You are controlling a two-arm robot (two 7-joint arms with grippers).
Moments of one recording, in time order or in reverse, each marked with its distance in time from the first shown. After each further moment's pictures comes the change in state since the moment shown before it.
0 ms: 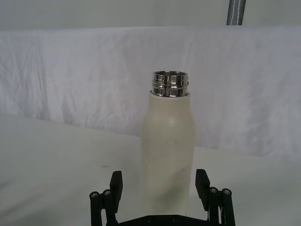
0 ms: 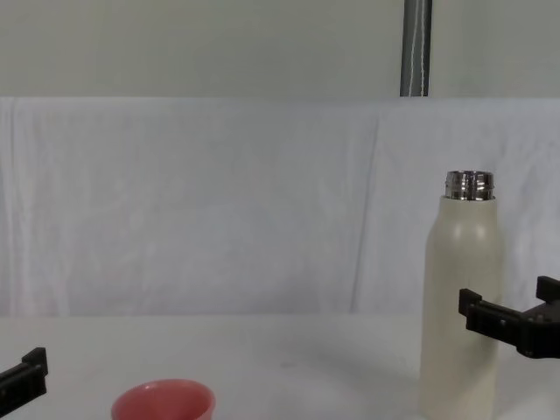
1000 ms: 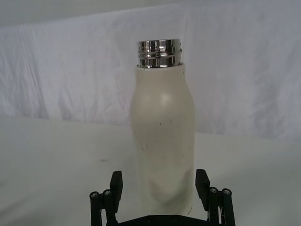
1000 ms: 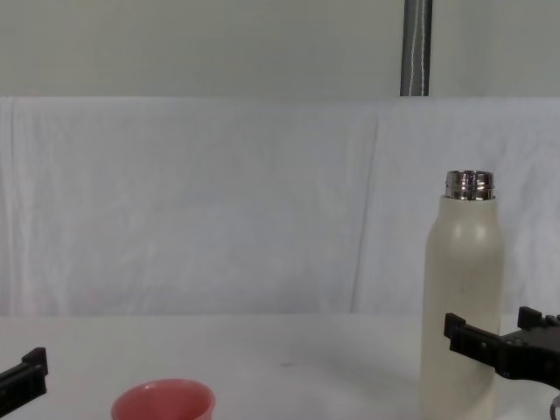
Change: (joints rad) left arm 0.000 0.000 0.000 0.000 0.000 0.000 0.000; right arm 0.077 -0.024 -0.015 0.148 0.057 -0.021 0.005
